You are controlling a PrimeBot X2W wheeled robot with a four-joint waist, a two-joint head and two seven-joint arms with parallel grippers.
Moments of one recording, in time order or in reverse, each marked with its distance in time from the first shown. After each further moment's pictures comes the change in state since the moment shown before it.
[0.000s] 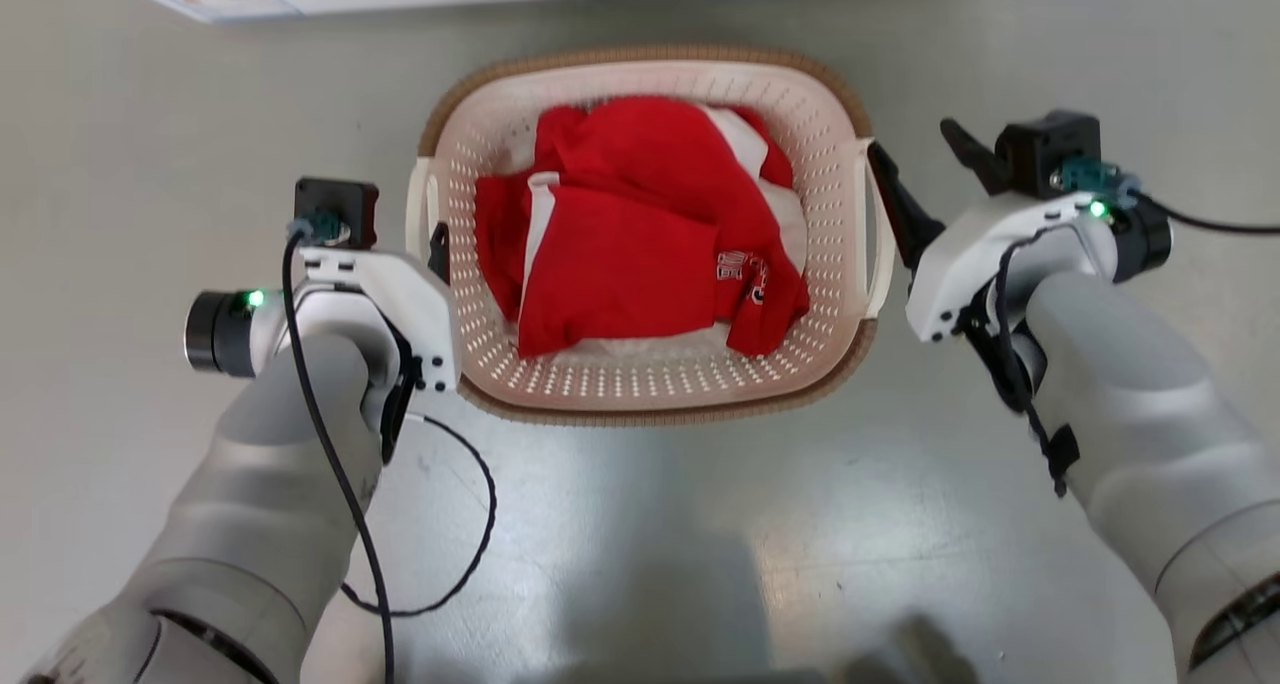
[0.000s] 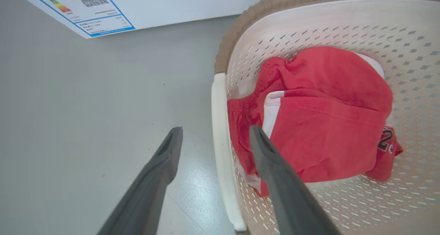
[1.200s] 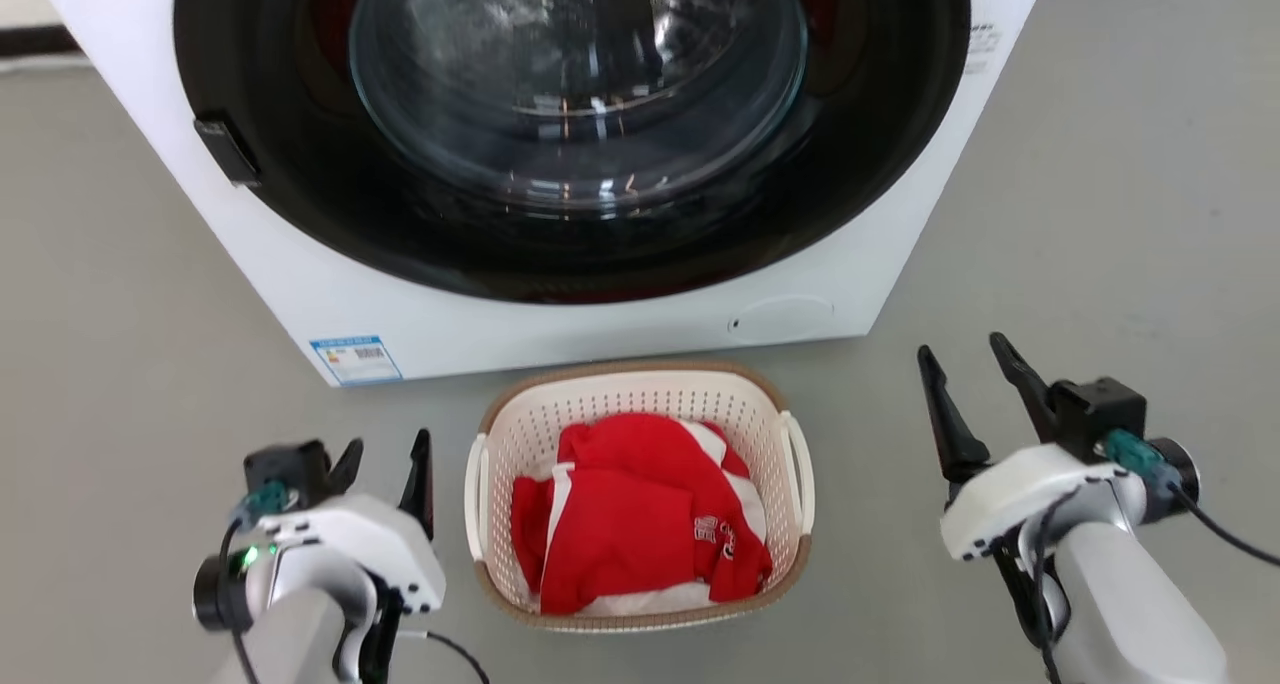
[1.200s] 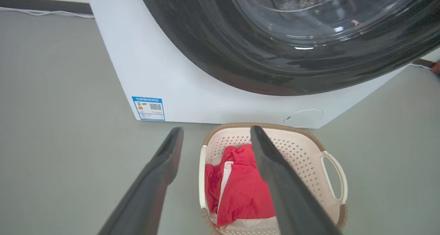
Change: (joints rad) left arm 0.563 0.091 0.419 -0.486 0.171 0.017 -0.035; right arm 0.596 0.043 -0.626 -0.470 -0.503 0.000 0.000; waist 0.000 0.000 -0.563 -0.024
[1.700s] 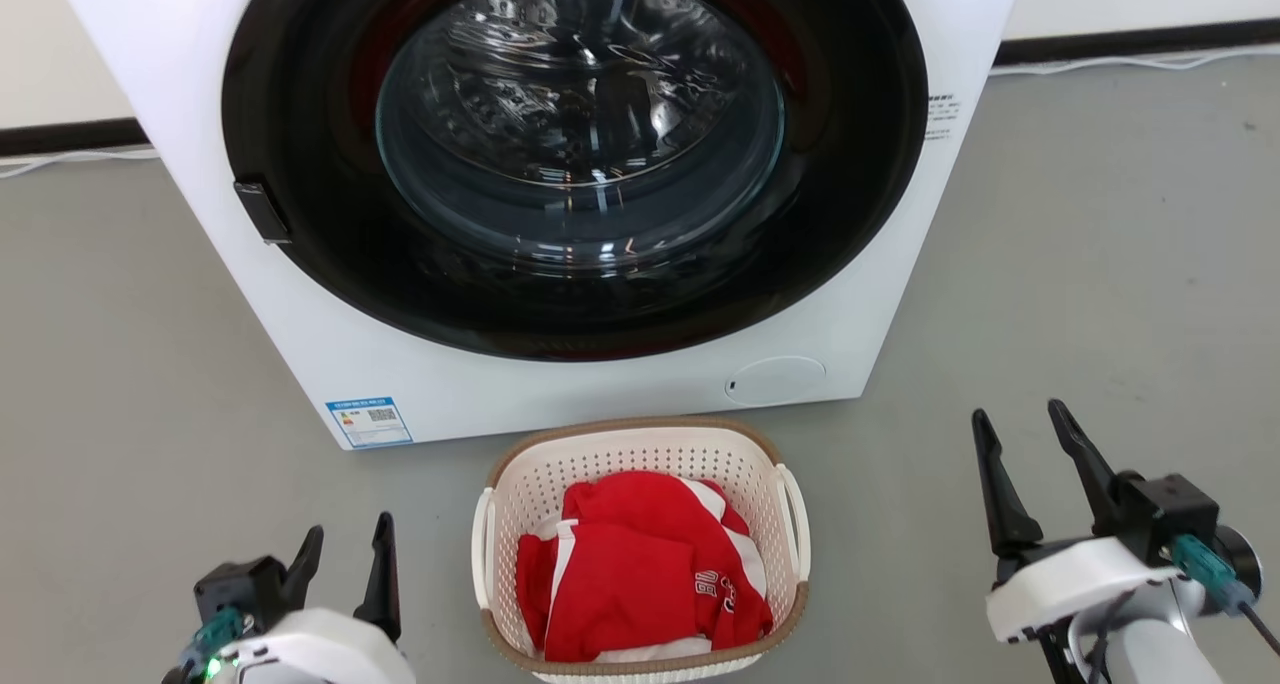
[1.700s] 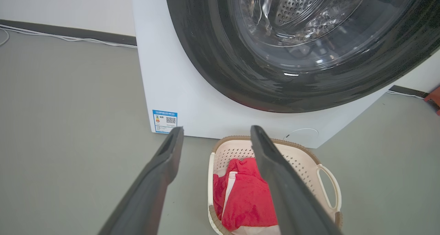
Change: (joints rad) left arm 0.310 -0.023 0.261 -0.290 0.187 -0.024 0.000; right arm 0.250 0.000 -0.117 -0.282 -0.056 0.000 0.000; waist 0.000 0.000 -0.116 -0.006
